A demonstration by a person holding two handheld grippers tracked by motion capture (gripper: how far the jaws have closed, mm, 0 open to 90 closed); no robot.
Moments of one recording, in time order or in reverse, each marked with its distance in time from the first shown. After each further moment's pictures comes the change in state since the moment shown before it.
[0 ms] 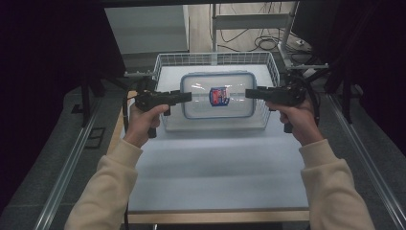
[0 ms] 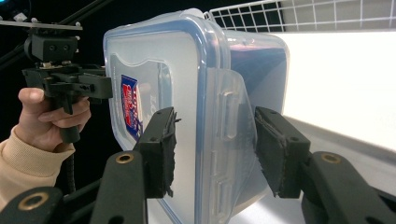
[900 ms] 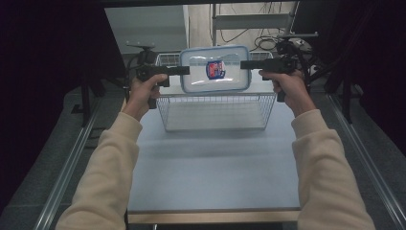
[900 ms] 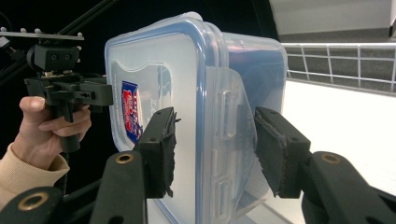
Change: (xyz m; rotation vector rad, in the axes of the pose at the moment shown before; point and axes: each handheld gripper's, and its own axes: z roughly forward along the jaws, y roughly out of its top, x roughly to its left) left arm 0.054 0.060 0.021 0.027 -0.024 -0.079; right arm -0.034 0.067 0.034 0.023 -0.027 0.062
